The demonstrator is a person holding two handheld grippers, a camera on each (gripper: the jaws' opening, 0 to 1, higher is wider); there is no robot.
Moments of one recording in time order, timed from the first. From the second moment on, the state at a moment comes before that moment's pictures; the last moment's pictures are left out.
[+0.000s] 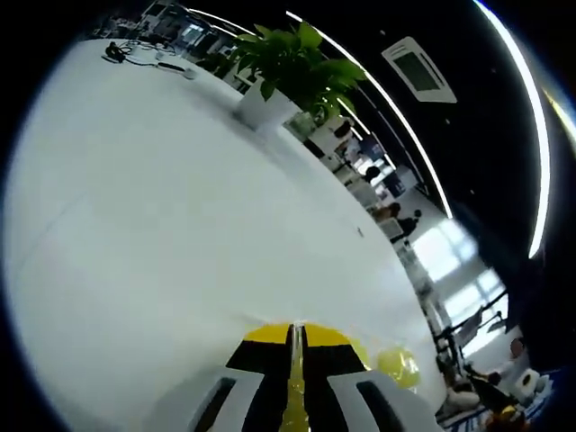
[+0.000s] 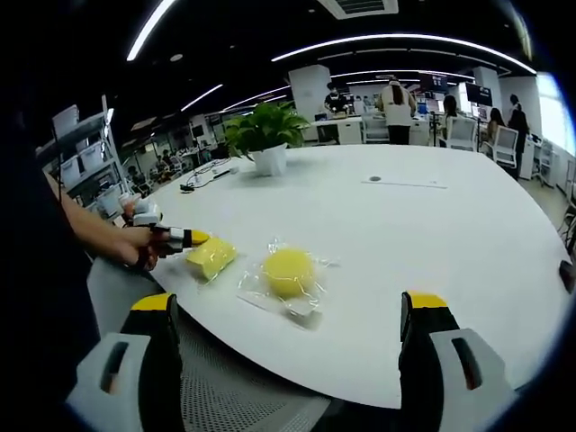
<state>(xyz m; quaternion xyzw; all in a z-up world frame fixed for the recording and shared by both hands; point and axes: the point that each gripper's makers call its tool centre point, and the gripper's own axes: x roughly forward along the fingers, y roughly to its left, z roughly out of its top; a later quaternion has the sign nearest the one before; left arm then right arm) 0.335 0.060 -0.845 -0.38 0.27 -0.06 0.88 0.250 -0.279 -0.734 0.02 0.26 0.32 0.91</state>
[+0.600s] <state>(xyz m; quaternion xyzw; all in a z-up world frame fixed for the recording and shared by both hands) 0.339 0.066 -0.798 -0.24 0.25 -0.14 0.93 0.259 -0.283 -0.736 0.03 0.25 0.31 0.91</state>
